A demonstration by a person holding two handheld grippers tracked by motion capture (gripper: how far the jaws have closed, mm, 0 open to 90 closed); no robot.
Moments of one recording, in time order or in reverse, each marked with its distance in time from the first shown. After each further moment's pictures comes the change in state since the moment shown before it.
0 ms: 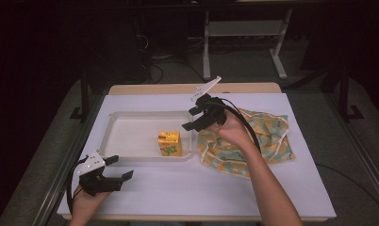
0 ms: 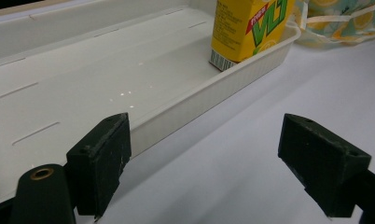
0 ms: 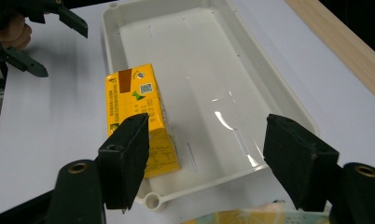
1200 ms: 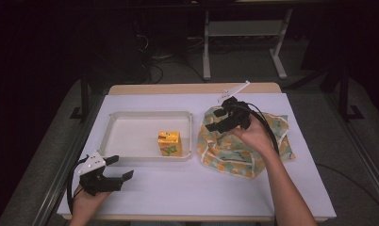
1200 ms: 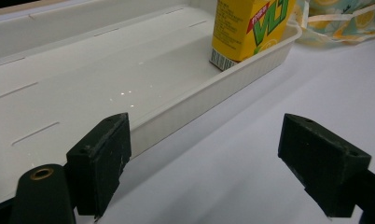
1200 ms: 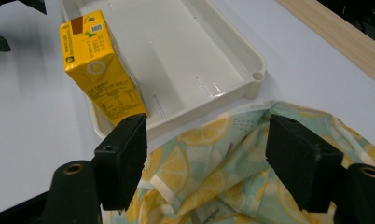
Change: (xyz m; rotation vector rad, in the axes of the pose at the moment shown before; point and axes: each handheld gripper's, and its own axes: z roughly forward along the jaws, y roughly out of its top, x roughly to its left) left arm 0.000 0.001 0.001 0.009 0.003 0.006; right arm -0.015 -0.054 -0.040 0.011 -0.092 0.157
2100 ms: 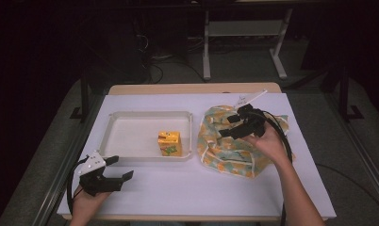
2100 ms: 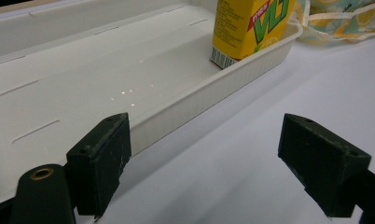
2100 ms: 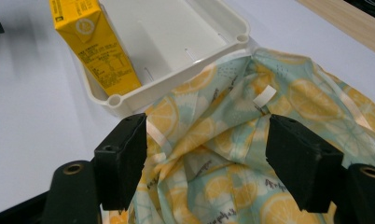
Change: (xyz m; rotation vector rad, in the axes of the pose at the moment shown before) left arm -0.001 -0.001 0.000 0.004 0.002 -0.003; right arm -0.007 -0.040 -0.021 -0.011 -0.019 0.060
